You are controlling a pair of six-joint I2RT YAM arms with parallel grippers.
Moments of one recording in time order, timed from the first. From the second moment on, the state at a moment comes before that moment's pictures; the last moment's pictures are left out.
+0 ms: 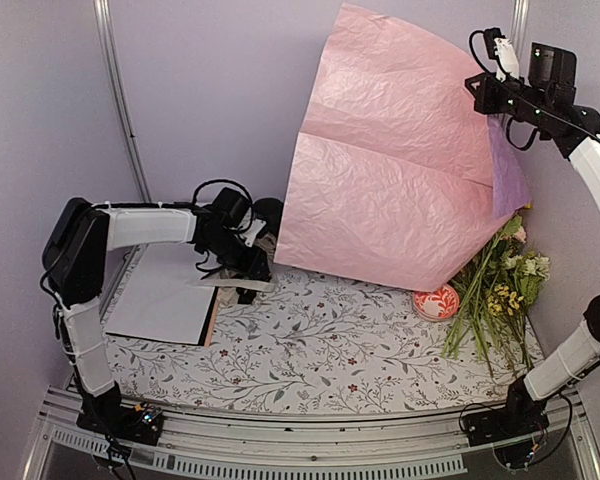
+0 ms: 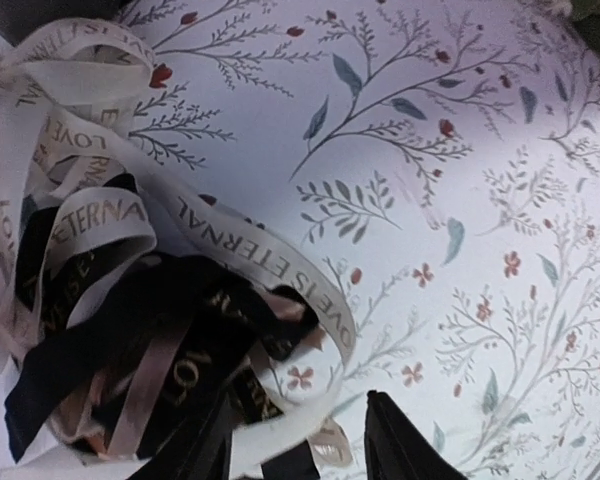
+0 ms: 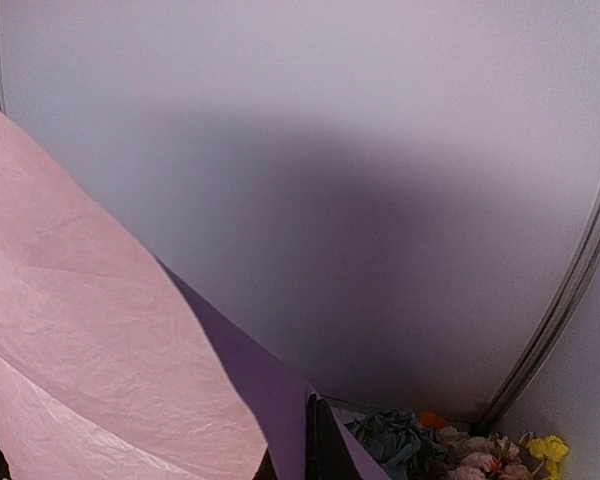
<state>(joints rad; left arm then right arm) -0.55 1.92 1.37 -0.48 0.16 -0.06 0.22 1.50 1.95 -0.53 -0.07 -0.05</state>
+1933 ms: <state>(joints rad) -0.60 0.91 0.41 0.49 0.34 0.03 0.69 1.36 1.84 -0.21 -0.47 0.09</state>
